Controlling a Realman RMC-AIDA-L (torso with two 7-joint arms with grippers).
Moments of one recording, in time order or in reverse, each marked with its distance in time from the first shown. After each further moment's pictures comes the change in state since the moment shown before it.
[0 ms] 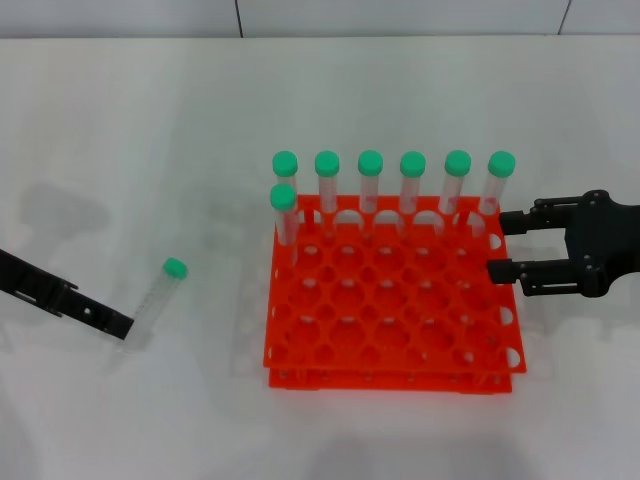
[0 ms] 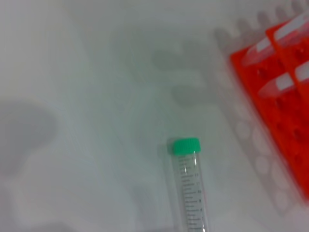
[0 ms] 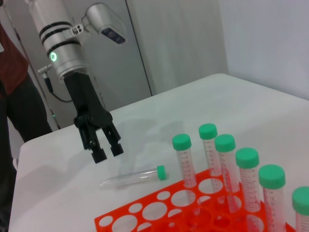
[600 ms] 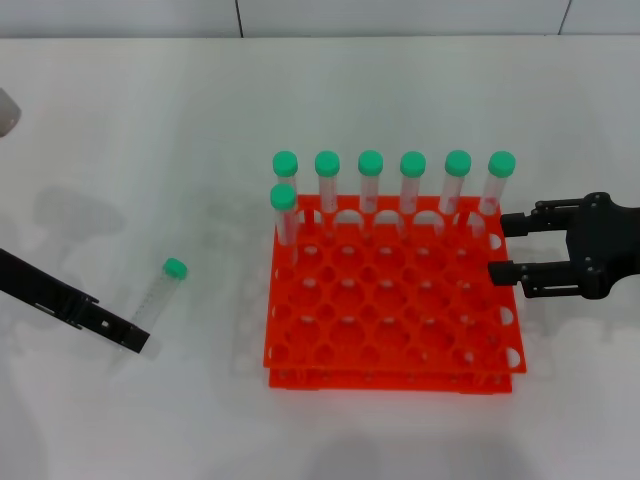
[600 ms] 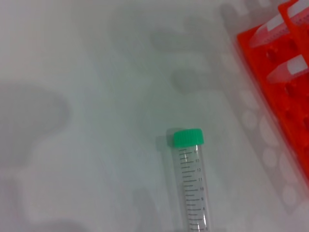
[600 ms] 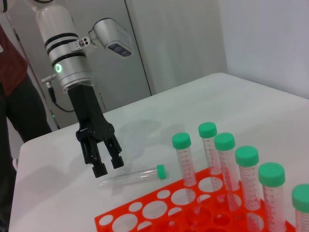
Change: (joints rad) left arm -0.020 -0.016 0.031 -0.061 0.024 -0.049 0.000; right arm -0.004 0.000 0.000 0.001 0.000 0.000 -0.001
